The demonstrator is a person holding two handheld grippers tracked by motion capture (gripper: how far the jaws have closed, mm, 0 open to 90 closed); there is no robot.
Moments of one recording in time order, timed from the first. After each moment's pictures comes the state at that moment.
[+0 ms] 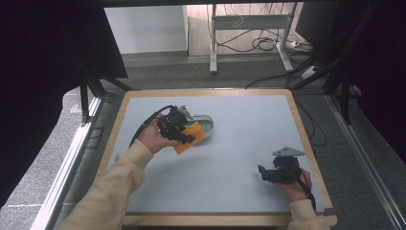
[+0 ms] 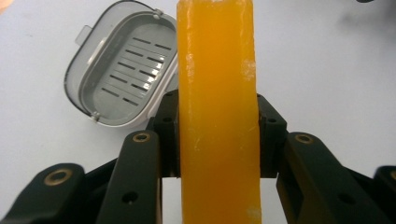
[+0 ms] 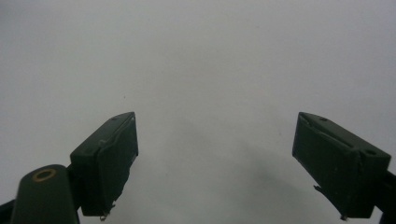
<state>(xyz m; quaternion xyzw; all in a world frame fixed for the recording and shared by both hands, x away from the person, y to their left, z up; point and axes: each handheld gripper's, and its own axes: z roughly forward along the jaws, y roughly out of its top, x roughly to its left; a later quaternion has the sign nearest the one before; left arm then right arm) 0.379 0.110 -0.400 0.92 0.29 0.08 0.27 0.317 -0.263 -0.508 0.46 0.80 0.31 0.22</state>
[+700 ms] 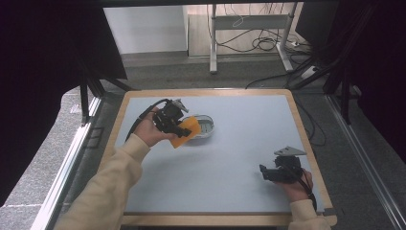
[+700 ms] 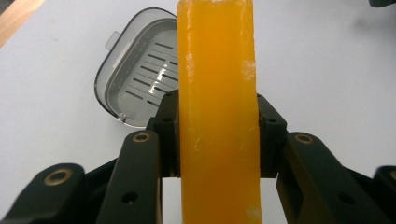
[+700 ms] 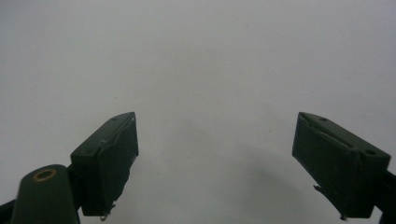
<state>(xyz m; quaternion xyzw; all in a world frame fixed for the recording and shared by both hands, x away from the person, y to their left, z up) 0.393 0.122 -0.391 0.91 0.29 0.09 0.27 0.317 -0.266 -0.507 0.47 0.80 0.30 0.23</state>
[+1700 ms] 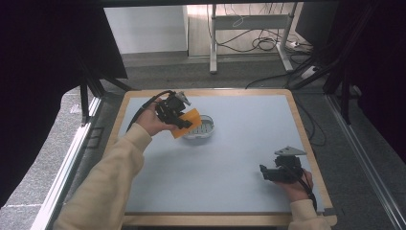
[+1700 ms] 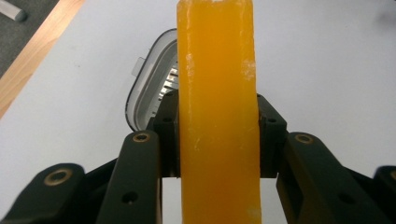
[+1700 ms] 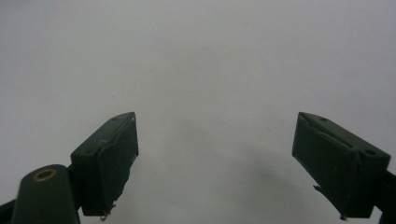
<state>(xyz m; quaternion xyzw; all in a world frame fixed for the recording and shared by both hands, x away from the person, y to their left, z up) 0.422 0.121 -0.385 0.93 0.25 0.11 0.26 0.318 -0.268 -0.507 0.47 0.80 0.30 0.22</state>
